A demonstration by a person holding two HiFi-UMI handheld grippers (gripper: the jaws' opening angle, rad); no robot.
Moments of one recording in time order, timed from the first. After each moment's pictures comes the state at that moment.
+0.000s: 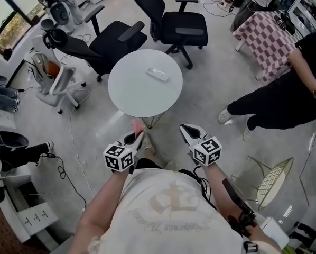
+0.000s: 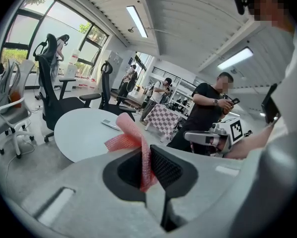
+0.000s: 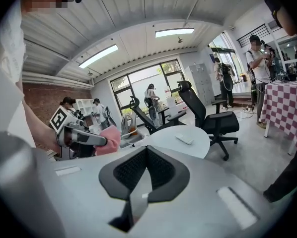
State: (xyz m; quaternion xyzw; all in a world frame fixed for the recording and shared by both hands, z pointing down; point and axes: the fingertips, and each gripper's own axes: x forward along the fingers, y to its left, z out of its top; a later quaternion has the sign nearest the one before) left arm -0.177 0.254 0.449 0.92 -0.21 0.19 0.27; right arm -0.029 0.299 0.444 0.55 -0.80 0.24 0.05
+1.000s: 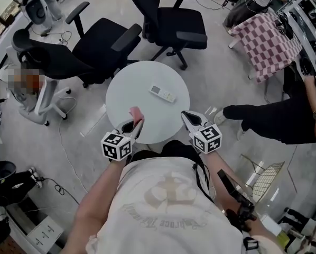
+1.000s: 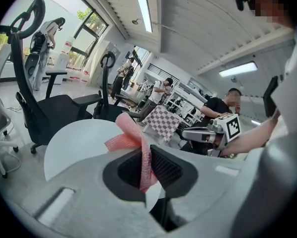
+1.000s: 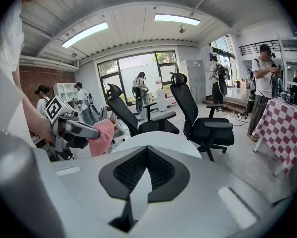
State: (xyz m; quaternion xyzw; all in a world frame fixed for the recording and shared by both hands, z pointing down) left arm -0.141 0.013 0.467 0.92 -0.15 0.19 0.30; right arm 0.015 0.066 0.455 0.60 -0.75 0.24 0.14
